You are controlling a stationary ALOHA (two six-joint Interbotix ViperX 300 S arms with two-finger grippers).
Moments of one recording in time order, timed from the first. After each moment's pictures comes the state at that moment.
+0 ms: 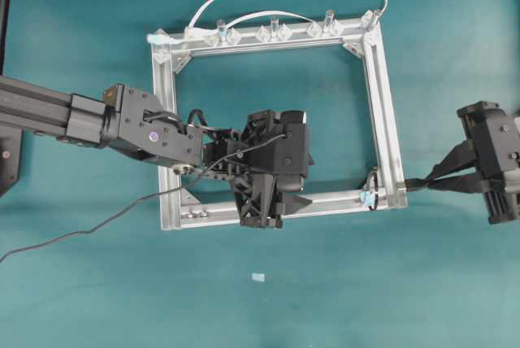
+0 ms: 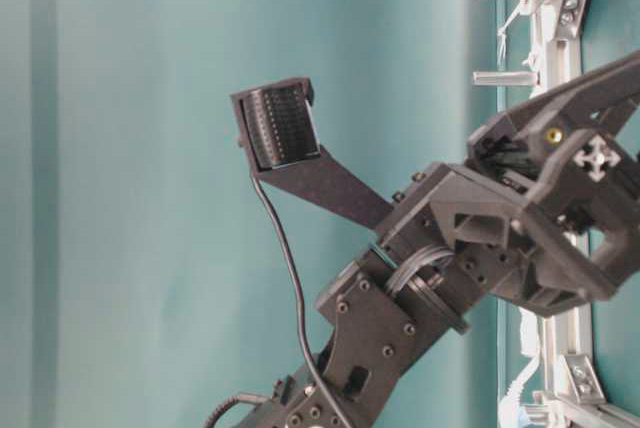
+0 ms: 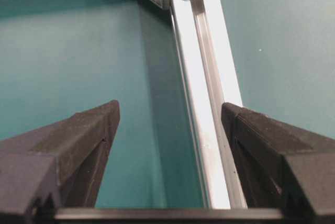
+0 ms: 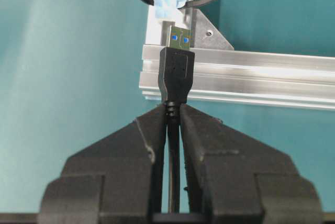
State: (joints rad) left arm -0.08 0.31 0.38 -0.06 0.00 0.04; right arm 0.14 -0.73 1.28 0.39 0.18 -0.20
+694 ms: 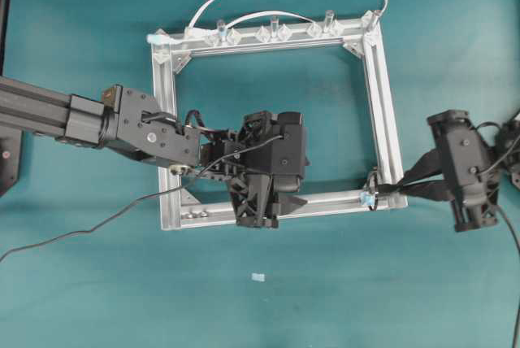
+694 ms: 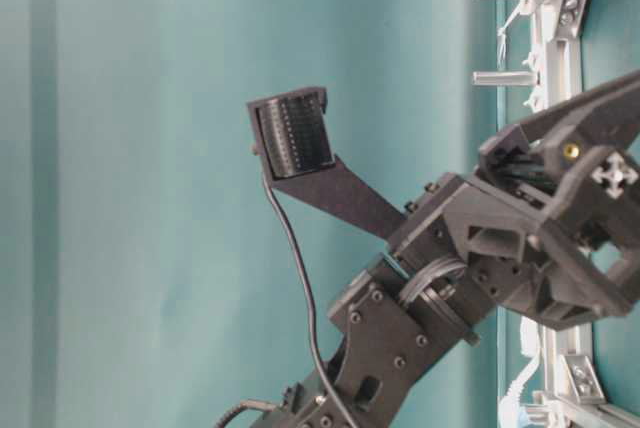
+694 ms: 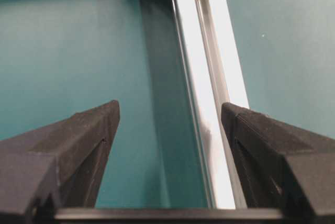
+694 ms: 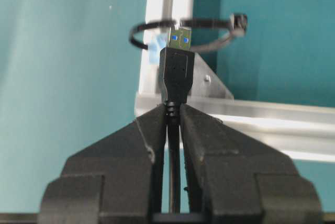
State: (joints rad) left arm -0.08 0.31 0.40 -0.06 0.00 0.04; right arm 0.19 -0.46 1.18 0.39 0.01 -0.20
